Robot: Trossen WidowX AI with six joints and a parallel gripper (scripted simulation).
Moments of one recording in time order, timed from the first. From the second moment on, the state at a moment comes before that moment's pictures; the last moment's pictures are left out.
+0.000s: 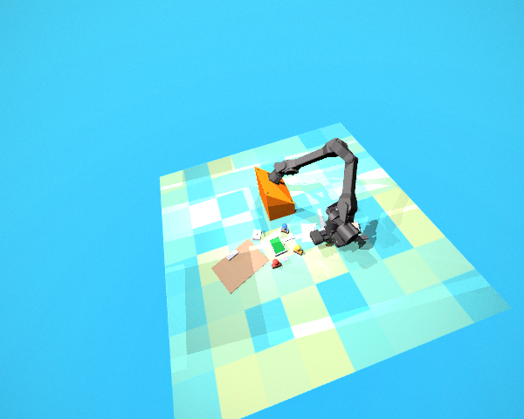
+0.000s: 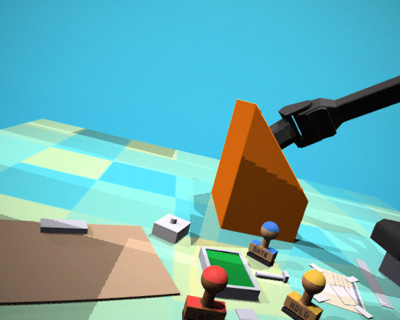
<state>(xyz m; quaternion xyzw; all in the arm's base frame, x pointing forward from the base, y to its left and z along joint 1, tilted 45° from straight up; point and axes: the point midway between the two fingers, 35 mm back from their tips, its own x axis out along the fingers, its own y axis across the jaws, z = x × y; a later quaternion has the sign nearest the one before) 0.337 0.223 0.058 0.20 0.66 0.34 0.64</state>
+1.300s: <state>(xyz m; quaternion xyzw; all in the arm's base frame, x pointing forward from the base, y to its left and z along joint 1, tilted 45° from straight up) 0.340 0.209 0.071 0.20 0.66 0.34 0.64</state>
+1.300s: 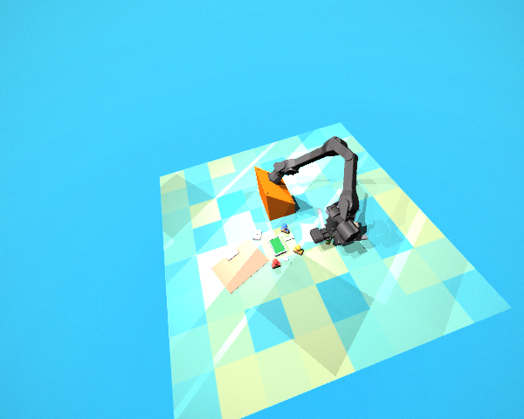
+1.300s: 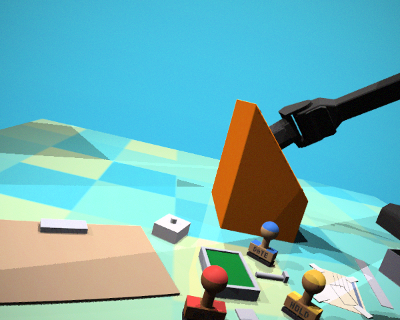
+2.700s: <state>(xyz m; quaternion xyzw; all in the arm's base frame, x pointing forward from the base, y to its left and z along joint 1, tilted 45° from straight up) 0.342 0.194 0.085 0.20 0.66 0.34 0.64</state>
